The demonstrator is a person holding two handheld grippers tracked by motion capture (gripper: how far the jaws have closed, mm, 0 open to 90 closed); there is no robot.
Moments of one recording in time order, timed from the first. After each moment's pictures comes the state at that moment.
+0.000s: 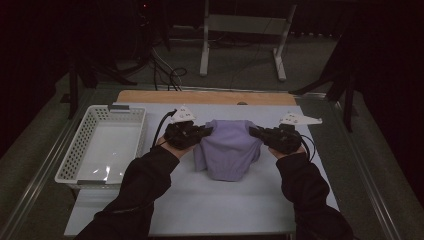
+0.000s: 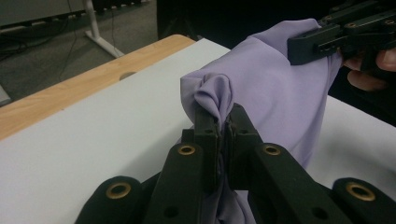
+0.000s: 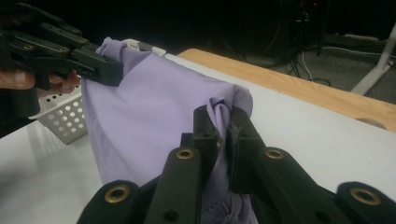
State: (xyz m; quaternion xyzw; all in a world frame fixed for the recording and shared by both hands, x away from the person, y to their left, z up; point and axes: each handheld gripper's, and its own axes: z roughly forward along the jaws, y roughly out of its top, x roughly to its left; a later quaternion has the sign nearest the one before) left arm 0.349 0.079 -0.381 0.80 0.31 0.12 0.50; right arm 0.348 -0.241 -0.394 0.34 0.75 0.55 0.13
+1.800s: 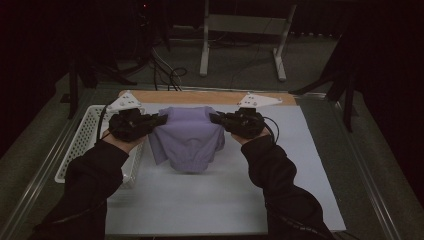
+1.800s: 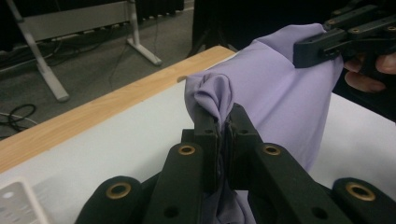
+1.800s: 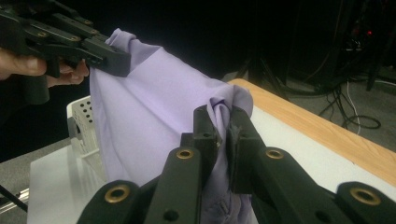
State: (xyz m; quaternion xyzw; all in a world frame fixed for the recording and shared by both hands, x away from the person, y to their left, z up) left arm 0.329 0.188 -0.329 0.78 0.35 0.16 0.50; right arm 0.363 -0.138 -0.349 0.26 0.77 0.57 0.11
